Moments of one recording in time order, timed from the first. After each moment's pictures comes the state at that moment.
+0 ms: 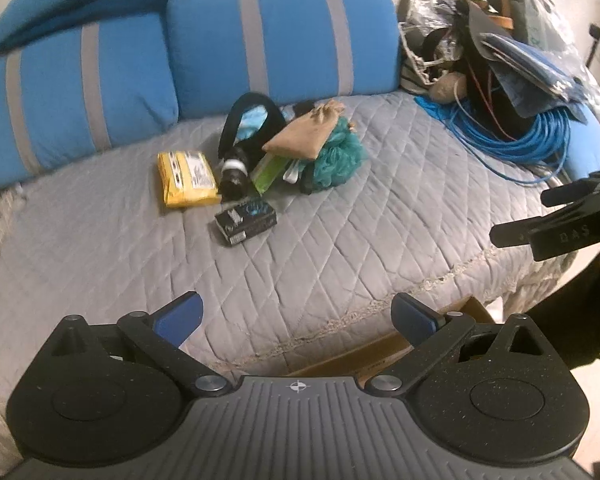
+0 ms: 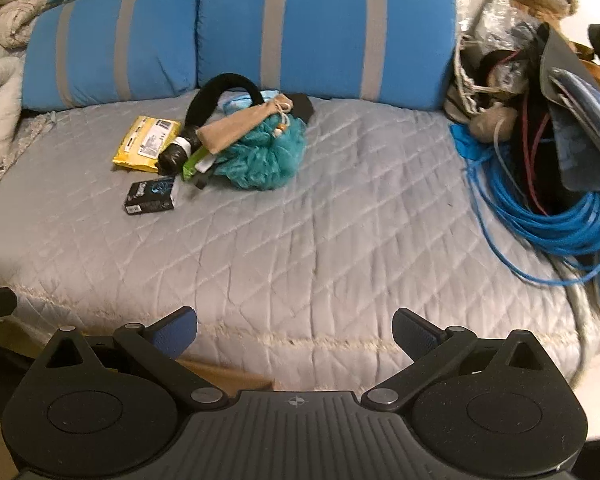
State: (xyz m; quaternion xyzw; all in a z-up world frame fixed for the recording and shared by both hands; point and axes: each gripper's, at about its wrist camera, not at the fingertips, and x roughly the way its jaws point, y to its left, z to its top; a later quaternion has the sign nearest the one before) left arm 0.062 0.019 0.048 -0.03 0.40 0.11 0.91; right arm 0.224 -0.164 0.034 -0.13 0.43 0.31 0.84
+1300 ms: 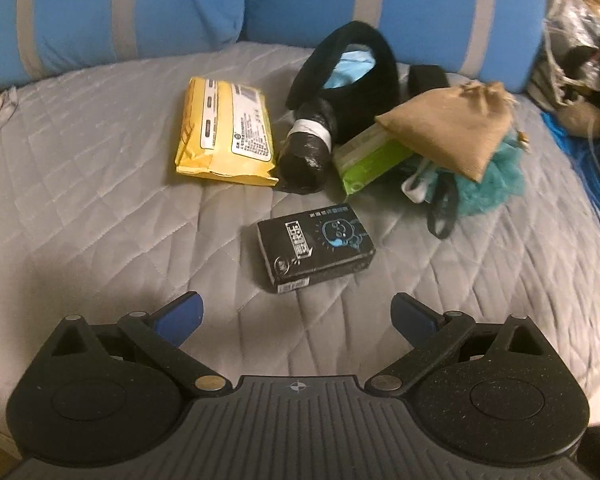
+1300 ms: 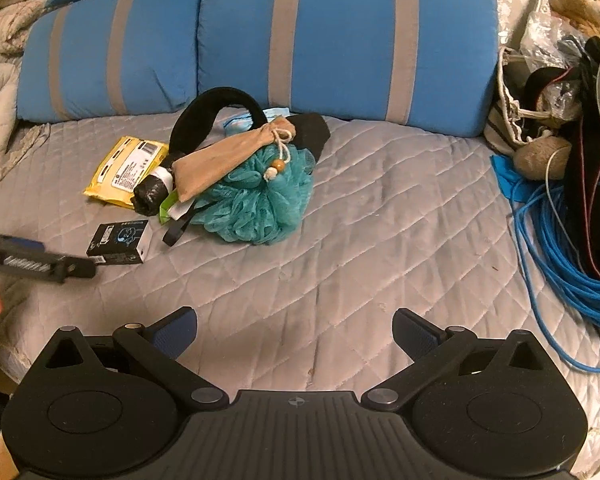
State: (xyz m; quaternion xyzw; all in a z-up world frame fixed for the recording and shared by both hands) left arm 0.203 0.126 -0.046 -0.14 0.46 0.21 0.85; right arm 0.315 -0.110 -0.008 -0.13 0.40 0.34 0.84
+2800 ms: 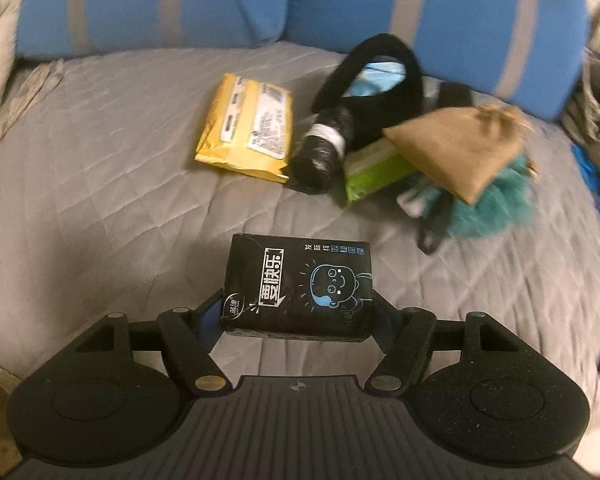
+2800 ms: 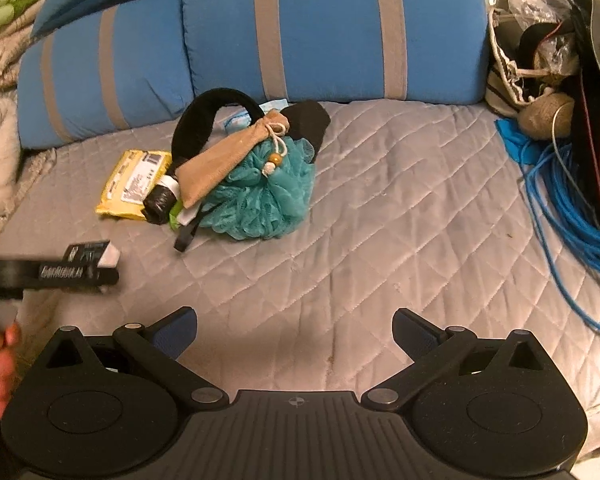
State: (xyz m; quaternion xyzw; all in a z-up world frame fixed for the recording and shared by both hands) left arm 0.205 0.098 -0.027 -0.17 0.46 0.27 0.83; right arm 0.328 -0.122 -0.005 -0.06 0.45 0.35 0.82
